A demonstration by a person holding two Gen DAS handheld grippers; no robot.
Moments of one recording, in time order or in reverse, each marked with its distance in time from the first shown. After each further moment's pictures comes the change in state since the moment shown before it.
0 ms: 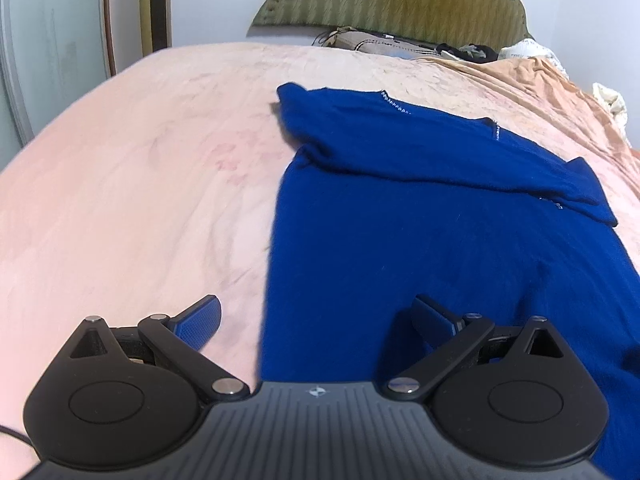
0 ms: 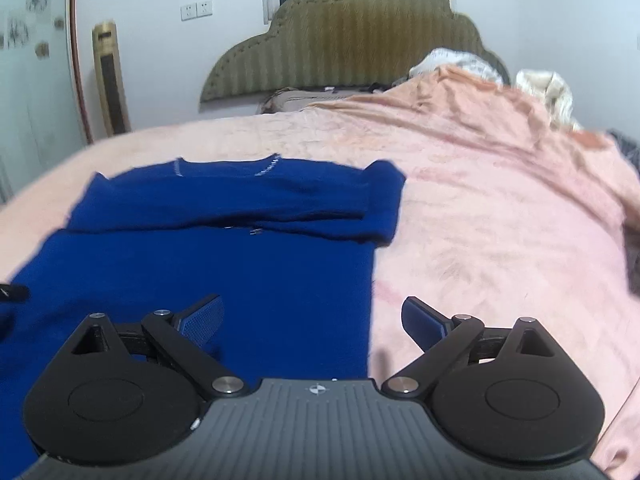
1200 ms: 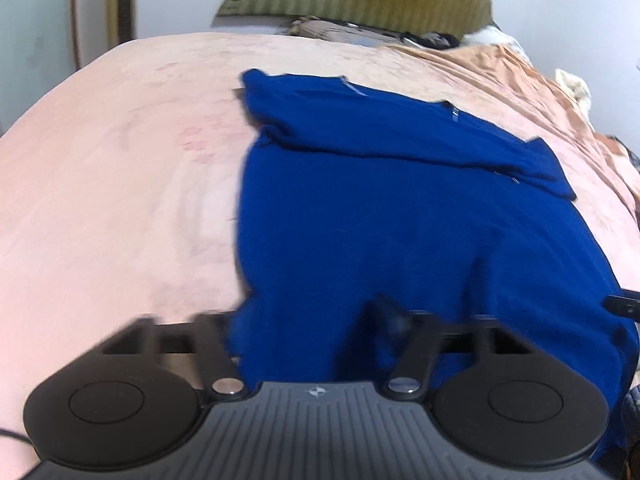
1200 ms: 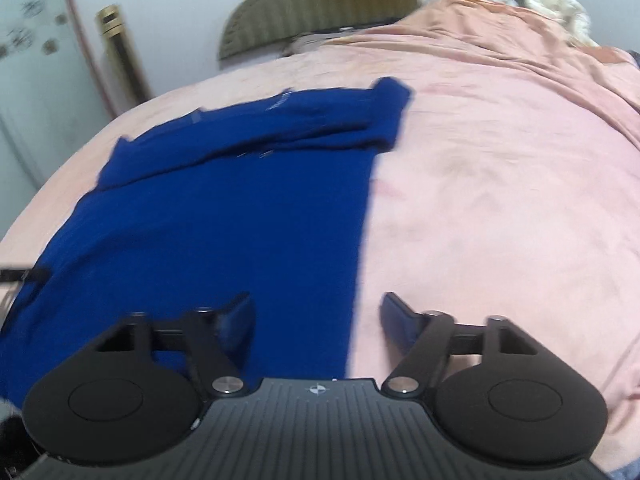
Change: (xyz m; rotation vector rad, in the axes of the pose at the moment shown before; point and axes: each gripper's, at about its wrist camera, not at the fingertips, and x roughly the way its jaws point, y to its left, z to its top) left arm -0.014 -0.012 -0.011 0.057 0.032 -0.100; right arm -0.011 -0.020 -0.033 0.048 0.169 0.122
